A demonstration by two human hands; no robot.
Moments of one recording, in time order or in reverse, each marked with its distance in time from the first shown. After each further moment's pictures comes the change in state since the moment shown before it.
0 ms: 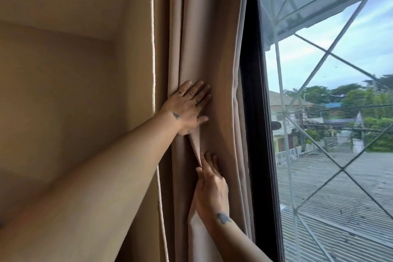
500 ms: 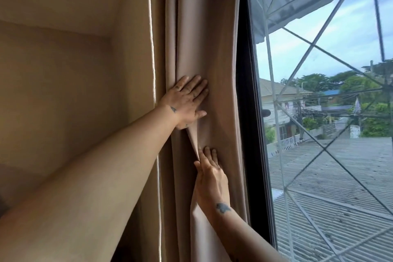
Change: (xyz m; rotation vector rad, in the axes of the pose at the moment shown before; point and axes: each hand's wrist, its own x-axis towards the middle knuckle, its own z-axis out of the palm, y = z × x) left_hand -0.029 0.001 -0.032 -0.002 -0.049 0.011; right_hand -0.028 -0.027 -0.025 -0.036 -0.098 0.028
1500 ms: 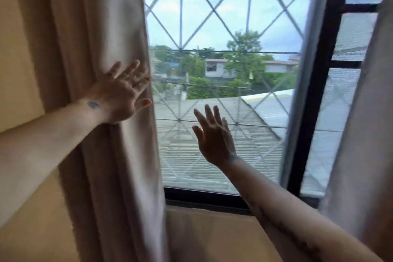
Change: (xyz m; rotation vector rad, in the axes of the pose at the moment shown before) left_hand -0.119 0.163 -0.124 -0.783 0.417 0.276; right_hand -0.214 -0.032 -0.311 -0.953 0.080 0.210
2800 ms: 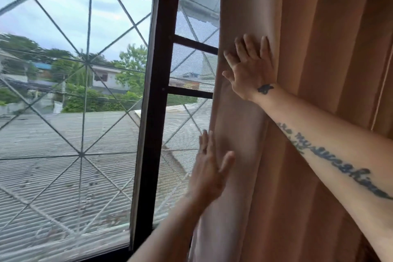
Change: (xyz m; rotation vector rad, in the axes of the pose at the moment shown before) left_hand 0.142 0.491 -0.102 -1.752 0.161 0.122; right_hand 0.047 0.218 -0.382 -1.427 0.089 0.057
